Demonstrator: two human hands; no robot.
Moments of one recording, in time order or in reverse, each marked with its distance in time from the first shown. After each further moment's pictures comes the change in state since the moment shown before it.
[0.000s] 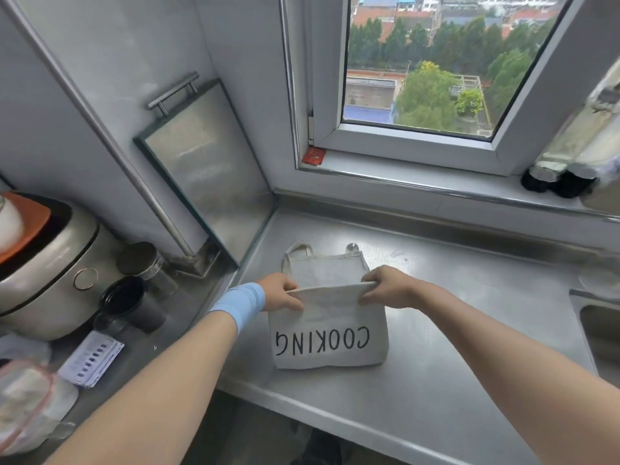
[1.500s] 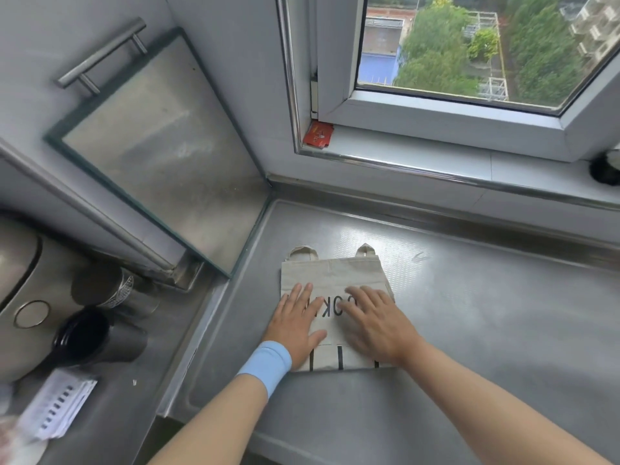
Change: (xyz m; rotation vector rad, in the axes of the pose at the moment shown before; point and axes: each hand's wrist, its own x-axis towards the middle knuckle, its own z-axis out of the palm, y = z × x) left_hand 0.095 -0.048 0.083 0.553 0.274 0.133; right_hand 0.084 0.048 0.080 -0.751 0.288 -0.502
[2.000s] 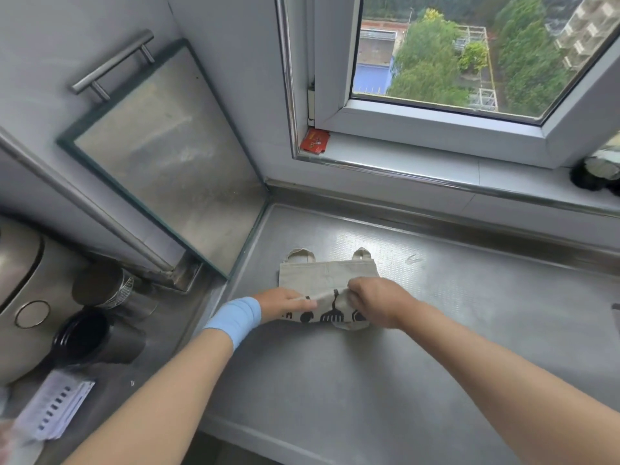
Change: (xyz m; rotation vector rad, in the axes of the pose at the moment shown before) left_hand 0.017 -0.036 -0.087 -0.694 -0.428 -0.090; right_hand 0.034 0.016 -0.067 0.266 -0.202 0.214
